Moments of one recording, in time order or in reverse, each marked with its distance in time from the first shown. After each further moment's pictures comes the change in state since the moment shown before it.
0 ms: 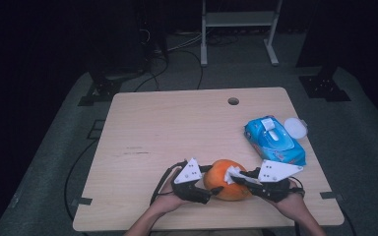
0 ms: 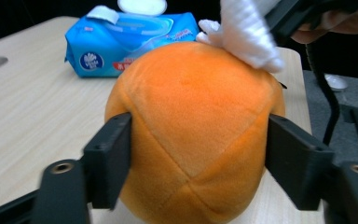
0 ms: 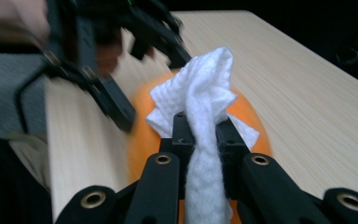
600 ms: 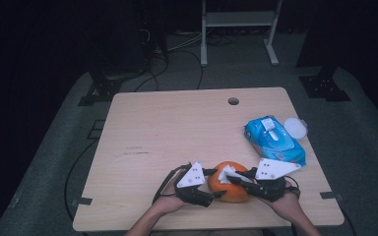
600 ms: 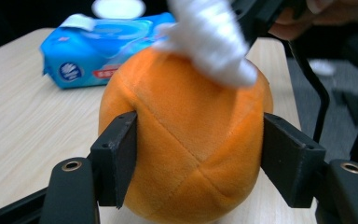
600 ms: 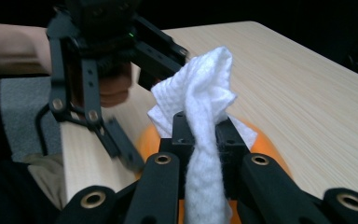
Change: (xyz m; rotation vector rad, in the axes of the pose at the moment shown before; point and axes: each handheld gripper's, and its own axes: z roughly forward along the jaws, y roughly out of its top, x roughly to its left) left arm -0.006 -0.002 0.005 0.012 -0.057 0.079; right arm 0.004 0.003 0.008 -0.010 0.008 0.031
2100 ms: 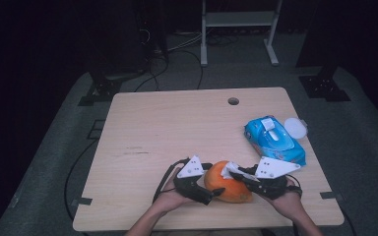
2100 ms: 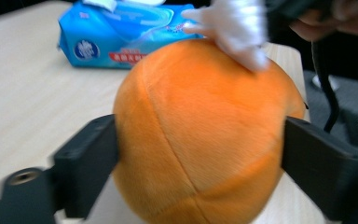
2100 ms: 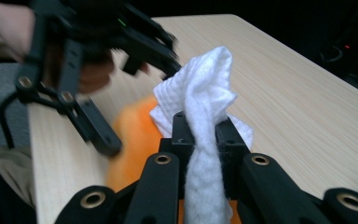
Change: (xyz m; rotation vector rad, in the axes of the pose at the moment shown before) left arm 0.018 -0.004 0.006 0.021 0.010 -0.216; right arm -0.004 0.001 -0.002 0.034 -0.090 -0.027
